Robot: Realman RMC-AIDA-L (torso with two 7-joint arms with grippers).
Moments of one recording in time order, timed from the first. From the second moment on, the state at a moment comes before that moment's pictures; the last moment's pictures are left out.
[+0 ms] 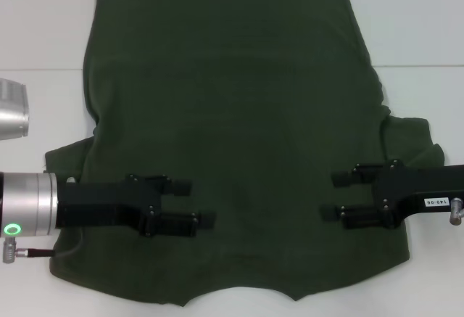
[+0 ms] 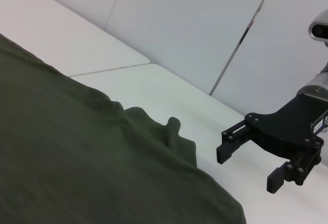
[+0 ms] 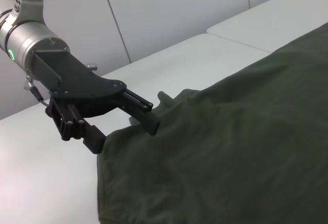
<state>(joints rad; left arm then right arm) -0.45 -2.15 0.78 0.93 2.06 1.64 -1.73 0.55 2.09 -0.76 -0.84 -2.15 -1.60 1.60</state>
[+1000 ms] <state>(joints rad) -0.44 -2.10 0.50 0.91 2.06 1.50 -2.12 0.56 2.05 -0.66 -0.82 -2.04 -1.34 2.02</state>
